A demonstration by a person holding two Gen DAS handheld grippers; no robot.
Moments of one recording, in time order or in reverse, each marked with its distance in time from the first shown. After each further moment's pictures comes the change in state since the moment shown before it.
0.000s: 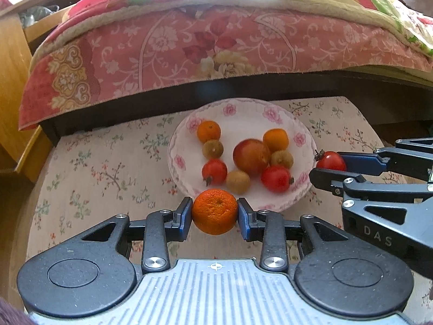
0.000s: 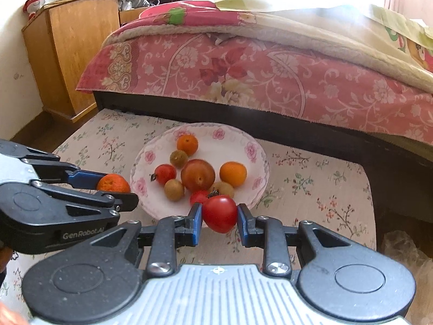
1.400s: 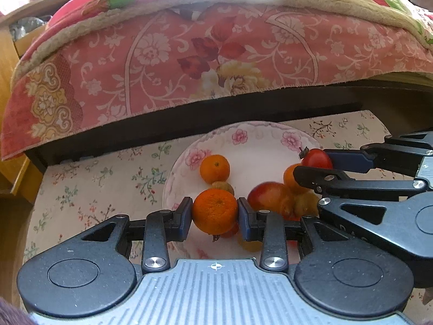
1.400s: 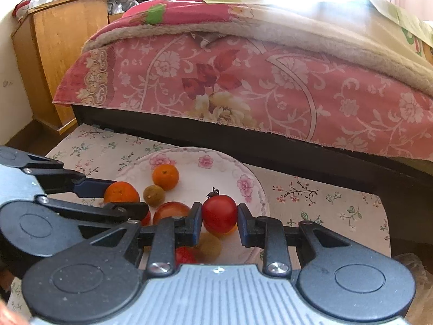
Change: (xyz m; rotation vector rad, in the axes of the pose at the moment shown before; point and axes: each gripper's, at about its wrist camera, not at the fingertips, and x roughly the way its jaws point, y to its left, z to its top) left arm 0.053 0.001 0.035 0.028 -0.030 0.028; right arm 0.066 -0.016 0.034 0.010 -0.025 0.000
